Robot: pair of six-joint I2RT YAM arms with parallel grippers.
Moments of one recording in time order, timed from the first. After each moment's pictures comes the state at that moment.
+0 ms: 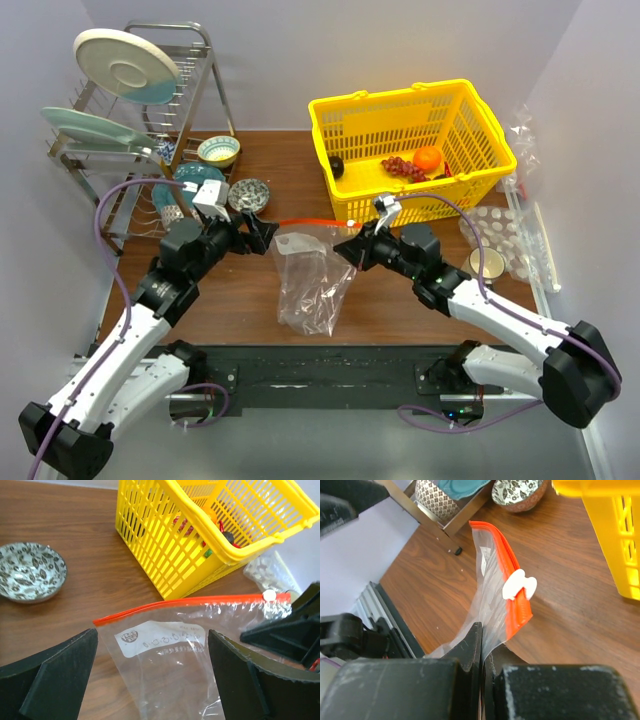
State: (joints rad) left arm -0.44 0.77 0.72 -0.13 0.06 -0.37; right arm 0.69 1.10 0.61 0.27 -0.22 0.51
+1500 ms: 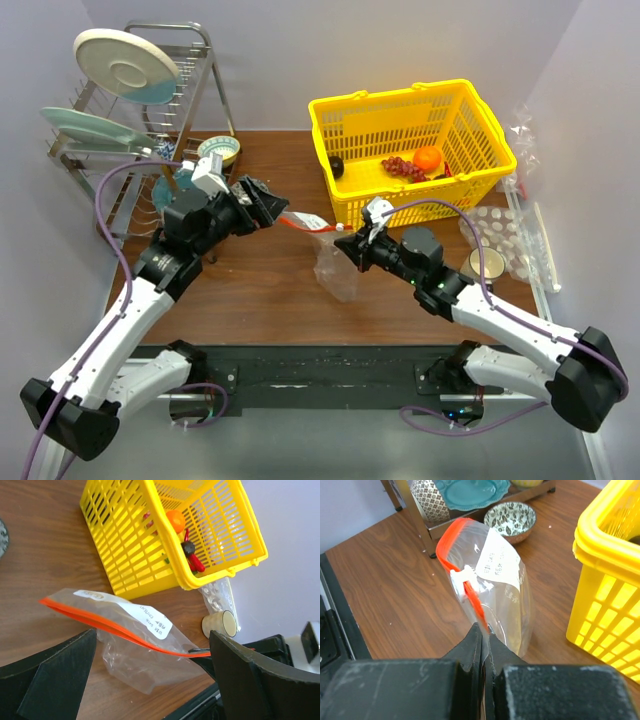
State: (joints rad) left arm -0.44 0.93 0.95 -0.26 0.10 -0.75; right arm 0.76 1.04 0.62 0.29 -0.16 0.11
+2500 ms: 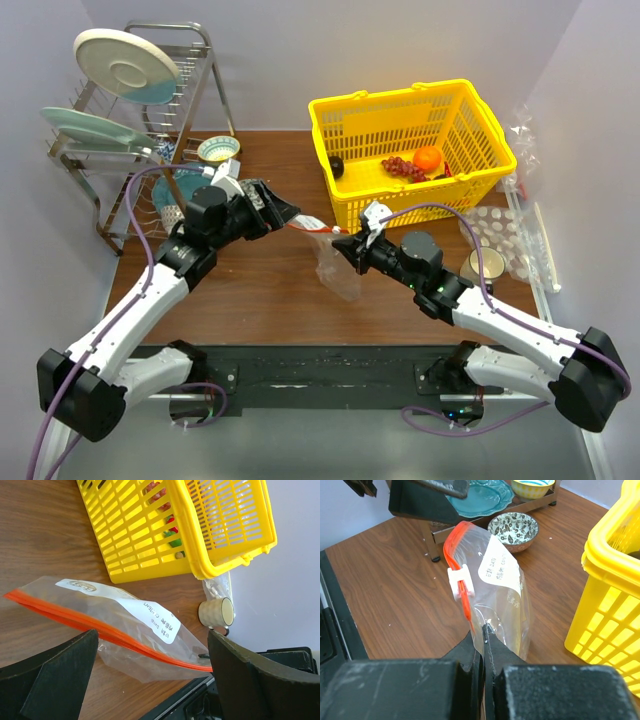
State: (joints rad) left arm -0.45 1.04 0.89 -0.19 0.18 -0.83; right arm 0.80 1.03 0.61 0.32 -0.13 0.07
